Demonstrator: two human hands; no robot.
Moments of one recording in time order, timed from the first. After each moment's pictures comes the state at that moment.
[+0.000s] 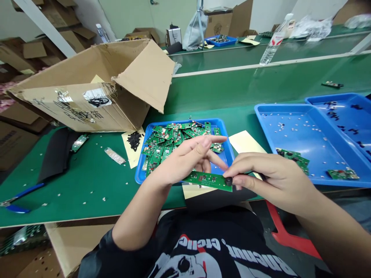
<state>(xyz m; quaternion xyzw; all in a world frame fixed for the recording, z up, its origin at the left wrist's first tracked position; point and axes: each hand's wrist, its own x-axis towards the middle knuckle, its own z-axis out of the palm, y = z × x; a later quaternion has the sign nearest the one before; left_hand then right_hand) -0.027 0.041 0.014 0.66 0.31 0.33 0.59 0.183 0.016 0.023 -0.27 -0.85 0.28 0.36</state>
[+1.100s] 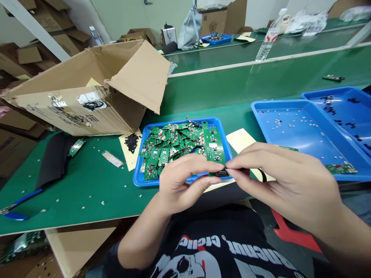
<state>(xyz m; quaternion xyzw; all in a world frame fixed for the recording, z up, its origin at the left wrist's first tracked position) -0.017 0.012 -0.002 0.76 0.24 0.55 0.24 0.177 0.002 0.041 -0.34 -0.86 0.09 0.38</state>
